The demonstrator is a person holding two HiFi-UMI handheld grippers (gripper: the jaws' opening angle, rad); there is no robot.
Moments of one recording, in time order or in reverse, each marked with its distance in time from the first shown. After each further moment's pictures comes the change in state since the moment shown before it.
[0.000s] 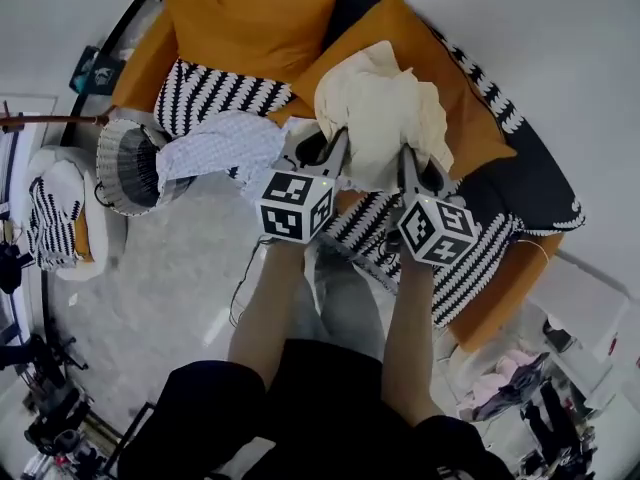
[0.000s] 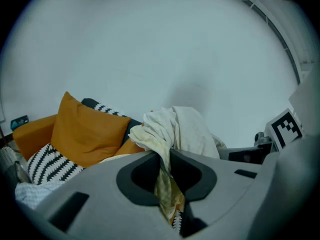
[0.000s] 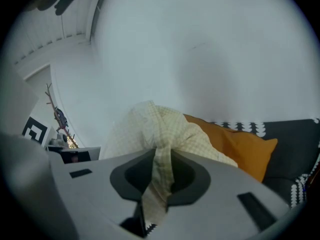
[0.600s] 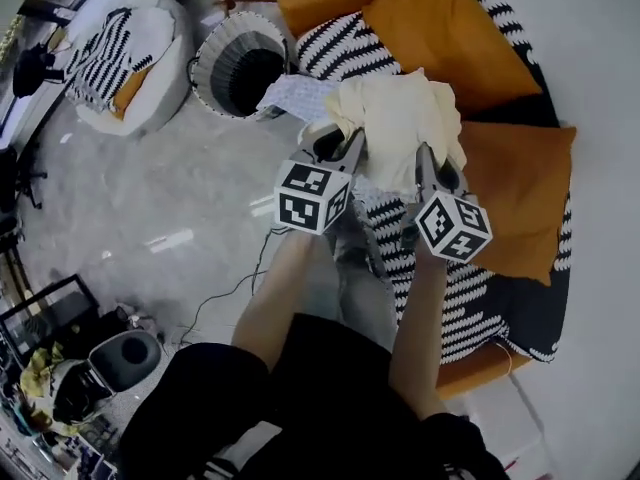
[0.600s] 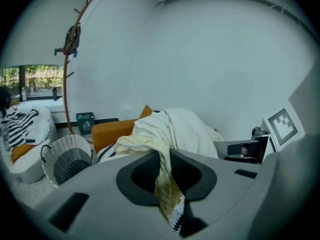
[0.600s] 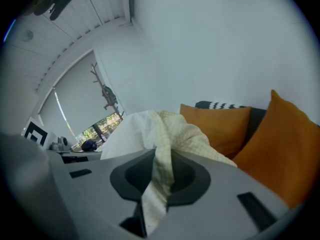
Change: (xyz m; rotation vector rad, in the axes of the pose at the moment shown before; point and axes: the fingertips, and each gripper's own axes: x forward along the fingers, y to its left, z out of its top) left arm -0.226 0.216 -0.026 -0.224 -0.124 0.449; right arm 0.086 0.296 -0.060 -0.232 0.194 0.470
